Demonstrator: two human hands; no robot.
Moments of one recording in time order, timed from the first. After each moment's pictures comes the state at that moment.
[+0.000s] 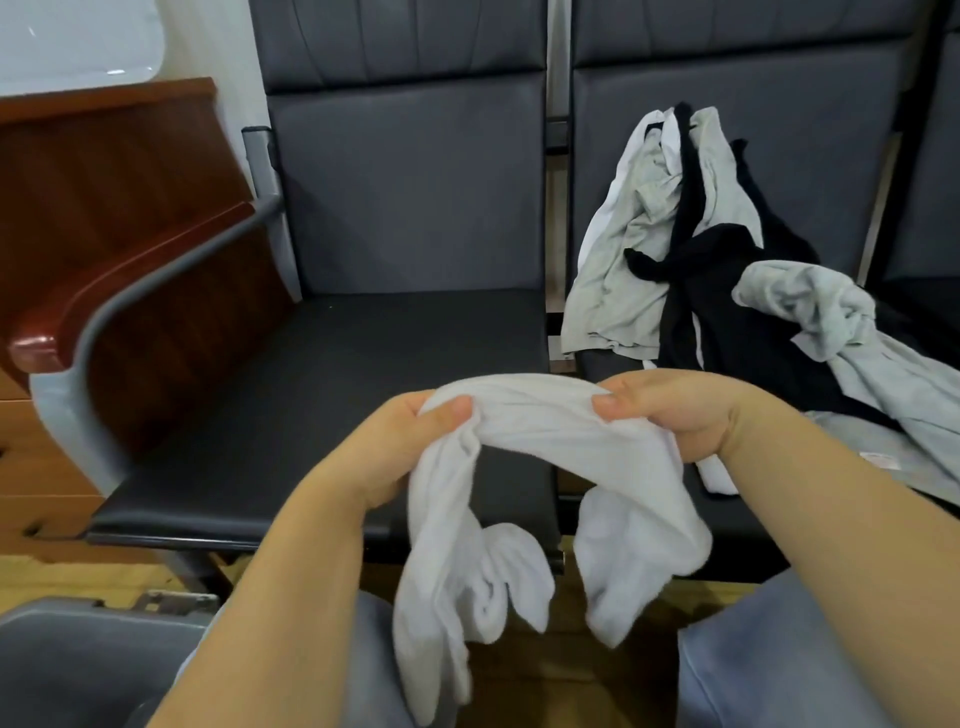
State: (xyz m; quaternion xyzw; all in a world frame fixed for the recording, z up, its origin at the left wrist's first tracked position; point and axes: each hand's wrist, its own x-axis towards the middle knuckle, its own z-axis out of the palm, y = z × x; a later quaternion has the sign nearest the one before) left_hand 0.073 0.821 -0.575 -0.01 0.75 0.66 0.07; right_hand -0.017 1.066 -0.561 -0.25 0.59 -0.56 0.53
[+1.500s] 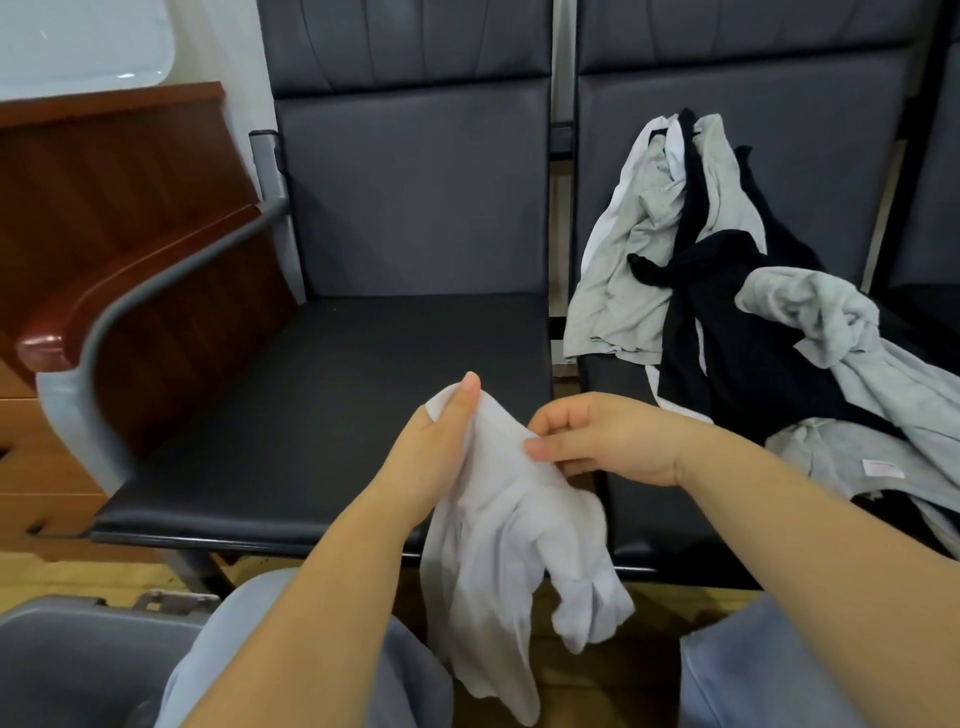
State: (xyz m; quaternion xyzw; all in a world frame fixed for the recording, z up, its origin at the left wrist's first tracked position) left_hand 0.080 0.865 -0.566 -0.21 0.74 0.64 -0.04; right_hand 0.008 1.031 -0.575 -0.25 0.74 -0.51 0.35
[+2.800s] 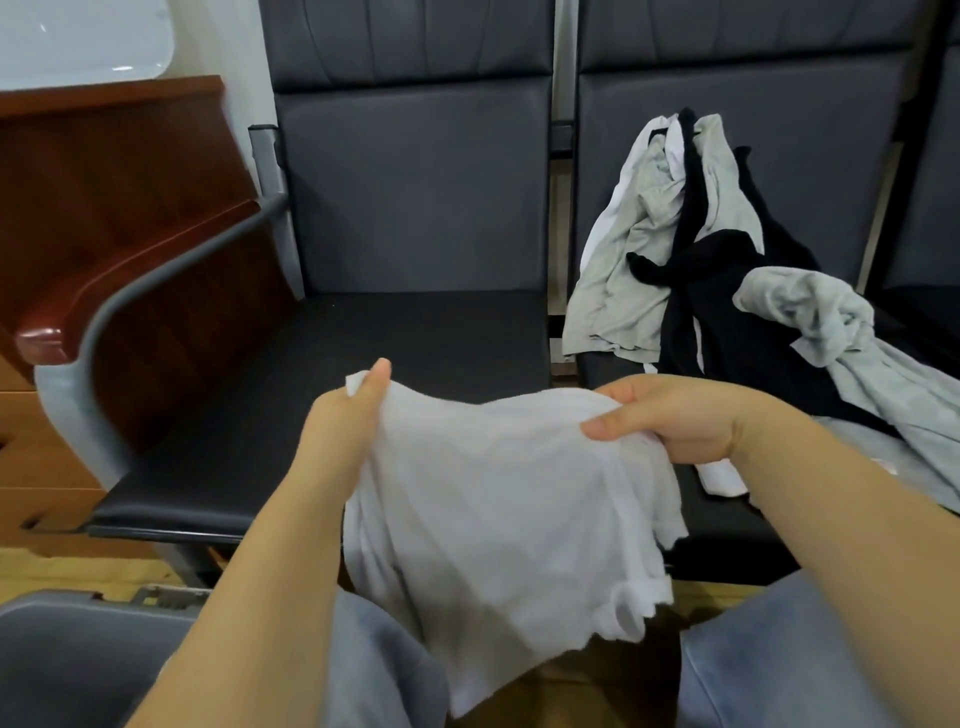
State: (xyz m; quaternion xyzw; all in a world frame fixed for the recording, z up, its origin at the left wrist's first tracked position) left_hand 0.068 0.813 -0.562 -0.38 0.75 0.54 -0.10; right_hand -0.008 1.068 -0.558 -0.23 0.67 -0.52 0.47
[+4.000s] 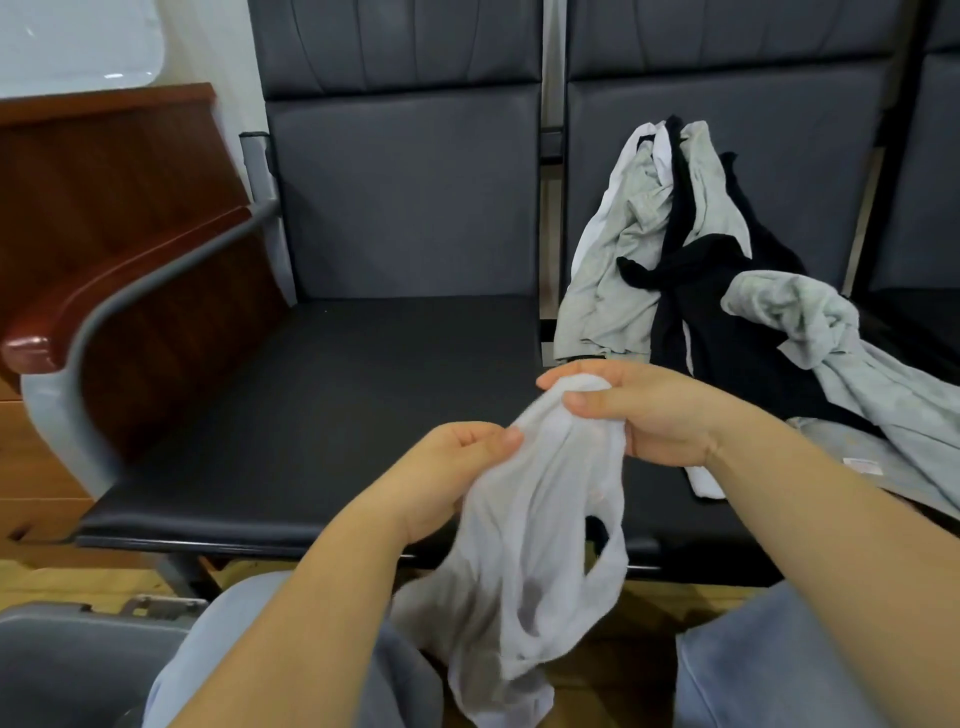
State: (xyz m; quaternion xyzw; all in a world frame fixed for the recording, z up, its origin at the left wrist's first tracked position) left_hand 0.079 0.856 -0.587 -0.02 0.72 0.68 0.13; right_hand -0.002 1.058 -0.561 -0.20 0.62 -0.66 0.36
